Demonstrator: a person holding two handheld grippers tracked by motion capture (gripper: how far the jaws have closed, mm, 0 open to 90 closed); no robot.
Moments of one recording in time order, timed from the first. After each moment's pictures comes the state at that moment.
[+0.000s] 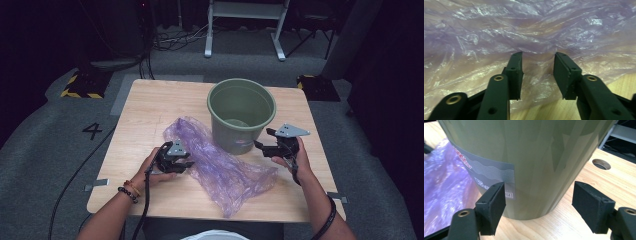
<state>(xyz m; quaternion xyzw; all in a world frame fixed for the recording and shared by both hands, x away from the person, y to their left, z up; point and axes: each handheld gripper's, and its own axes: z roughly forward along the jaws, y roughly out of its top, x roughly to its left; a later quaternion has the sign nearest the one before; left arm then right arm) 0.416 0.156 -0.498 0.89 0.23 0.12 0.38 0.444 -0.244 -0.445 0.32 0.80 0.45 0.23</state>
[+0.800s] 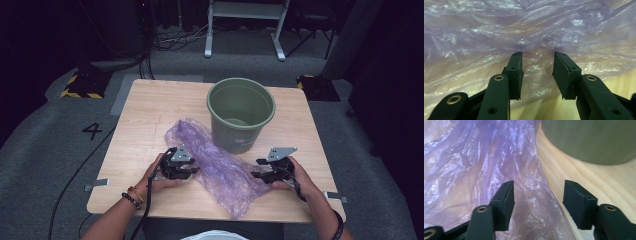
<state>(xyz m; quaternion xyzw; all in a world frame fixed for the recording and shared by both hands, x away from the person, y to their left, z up) 0.396 0.135 -0.502 0.88 0.22 0.10 0.40 0.404 -0.241 -0.491 0.22 0.89 0.38 0.10</state>
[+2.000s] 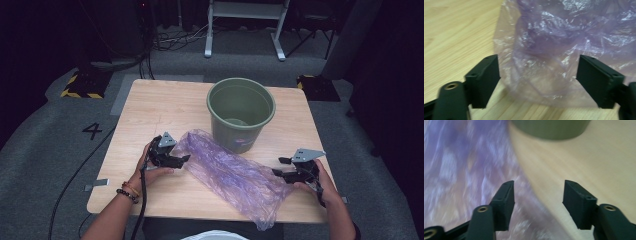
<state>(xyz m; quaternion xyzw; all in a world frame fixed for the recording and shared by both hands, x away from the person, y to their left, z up) 0.430 0.173 -0.499 0.83 0.34 0.15 0.41 0.391 -0.307 -0.475 0.27 0.86 0.39 0.16</state>
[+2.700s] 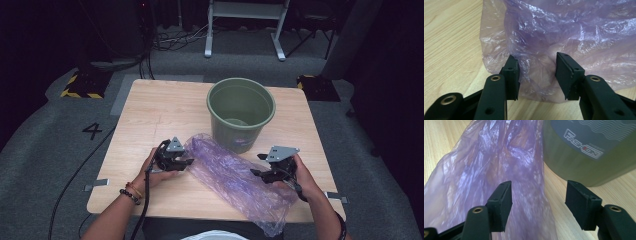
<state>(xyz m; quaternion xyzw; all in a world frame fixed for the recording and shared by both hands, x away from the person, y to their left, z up) 0.419 0.154 -0.501 0.87 0.29 0.12 0.39 0.383 -0.224 -0.448 0.20 0.89 0.37 0.17</state>
